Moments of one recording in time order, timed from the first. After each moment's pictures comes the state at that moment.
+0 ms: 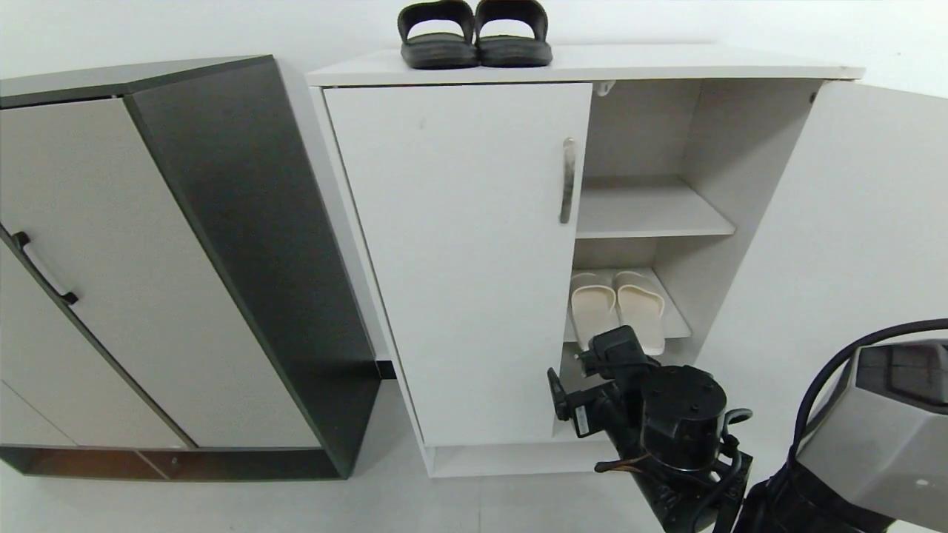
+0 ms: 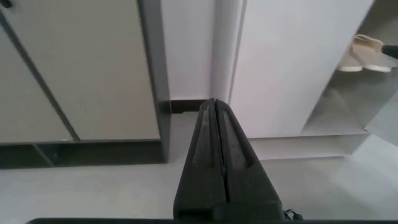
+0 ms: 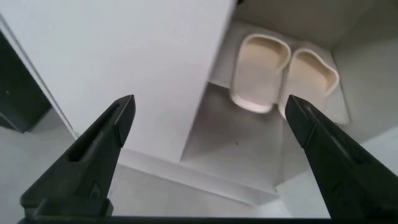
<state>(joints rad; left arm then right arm) 0.00 0.00 0.00 0.00 0.01 -0.02 0.82 2.08 -0.60 -1.40 -0.60 -0.14</state>
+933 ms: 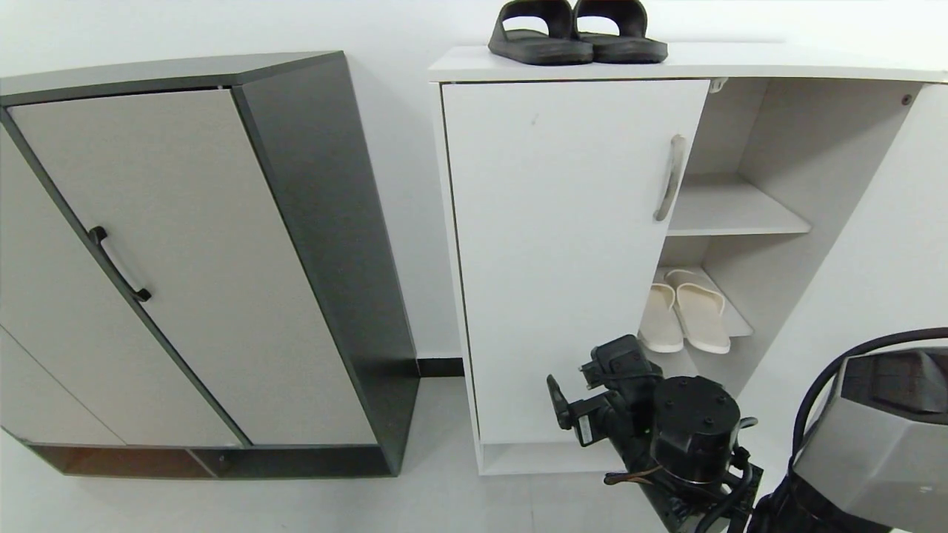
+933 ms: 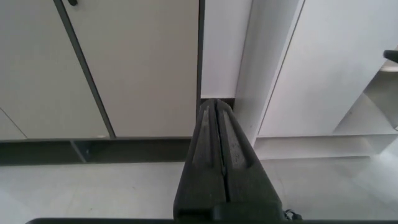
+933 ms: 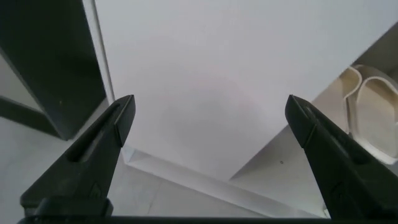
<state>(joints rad) 0.00 0.00 0.00 0.00 0.01 -0.02 0.81 2.10 -0.56 -1.48 -0.55 -0.16</state>
